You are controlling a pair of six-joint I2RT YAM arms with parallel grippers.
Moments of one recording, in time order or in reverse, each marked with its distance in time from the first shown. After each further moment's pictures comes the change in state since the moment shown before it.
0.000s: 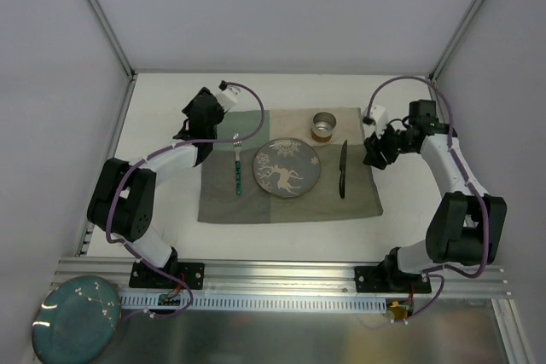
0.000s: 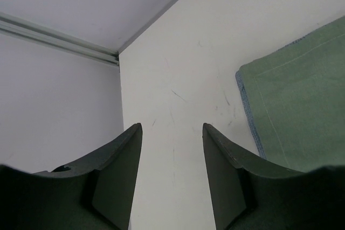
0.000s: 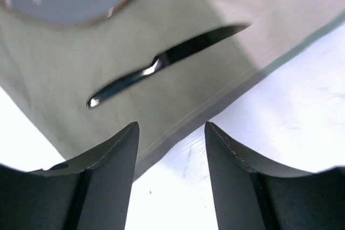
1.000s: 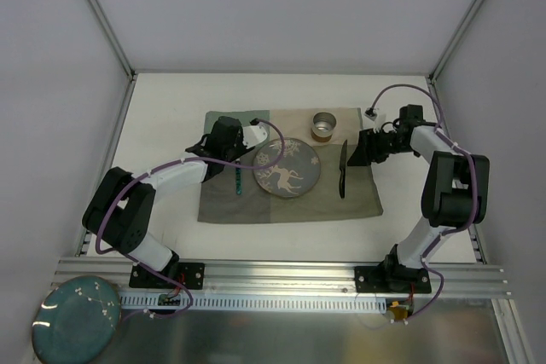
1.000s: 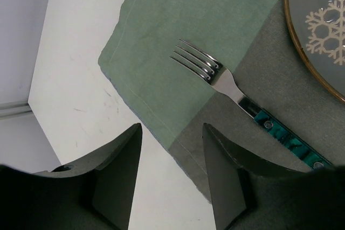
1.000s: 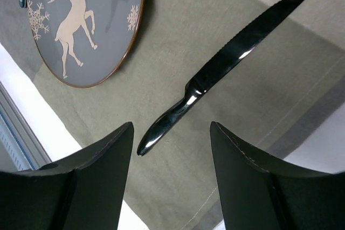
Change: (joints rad) left arm -0.182 -0.077 -0.080 -0.339 0.246 -0.008; right arm -0.039 0.288 0.049 0.155 -0.217 0.543
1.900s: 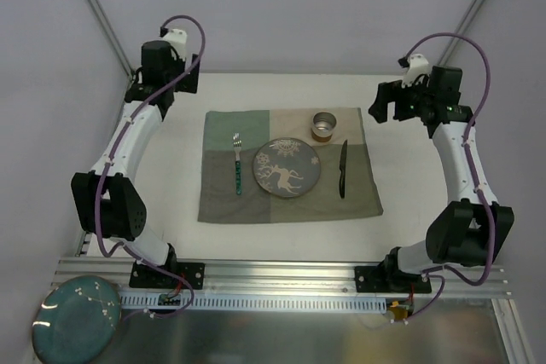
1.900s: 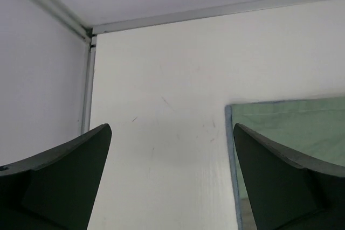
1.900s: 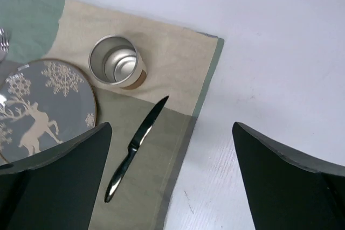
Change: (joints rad) left arm 0.391 0.051 0.603 -0.320 0.058 -0.478; right arm 0.011 -0.292 0.204 0.101 0.369 0.189
